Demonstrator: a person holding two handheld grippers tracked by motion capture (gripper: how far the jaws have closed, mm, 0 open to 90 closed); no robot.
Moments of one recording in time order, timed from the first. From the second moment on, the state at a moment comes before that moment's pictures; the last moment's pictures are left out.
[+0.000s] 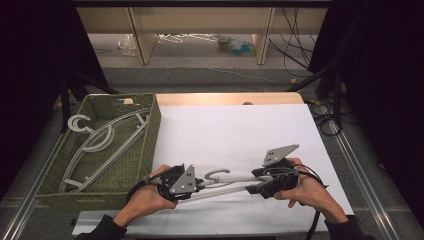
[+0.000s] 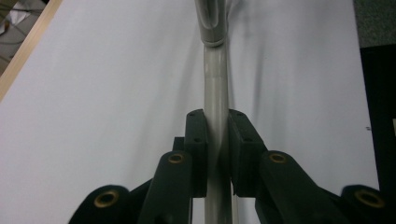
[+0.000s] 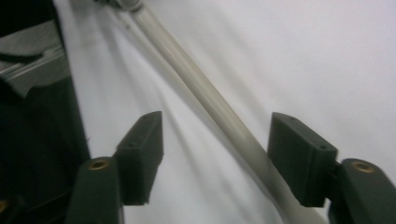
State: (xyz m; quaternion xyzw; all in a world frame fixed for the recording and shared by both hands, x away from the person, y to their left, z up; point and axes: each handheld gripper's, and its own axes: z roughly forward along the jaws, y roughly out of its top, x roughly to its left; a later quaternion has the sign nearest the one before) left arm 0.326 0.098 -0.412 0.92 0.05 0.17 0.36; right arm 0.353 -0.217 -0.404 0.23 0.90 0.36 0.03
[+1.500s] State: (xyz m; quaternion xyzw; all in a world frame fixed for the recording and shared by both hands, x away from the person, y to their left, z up) left arm 0.327 0.165 -0.360 0.82 0.29 0.10 0.48; right arm 0.312 -0.239 -0.402 0.30 0.81 0.49 0.15
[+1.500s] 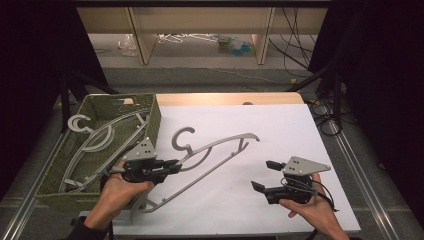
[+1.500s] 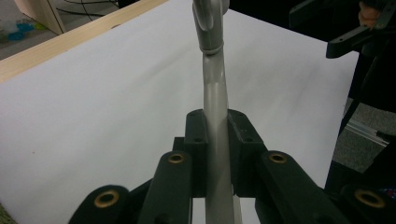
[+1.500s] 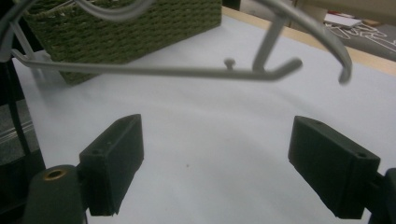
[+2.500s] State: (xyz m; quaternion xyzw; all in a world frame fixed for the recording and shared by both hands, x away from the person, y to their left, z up) left arm 0.327 0.256 -0.287 0.76 0.35 0.15 0.52; right arm 0.309 -0.252 -0.418 0.31 0.80 0.49 0.15
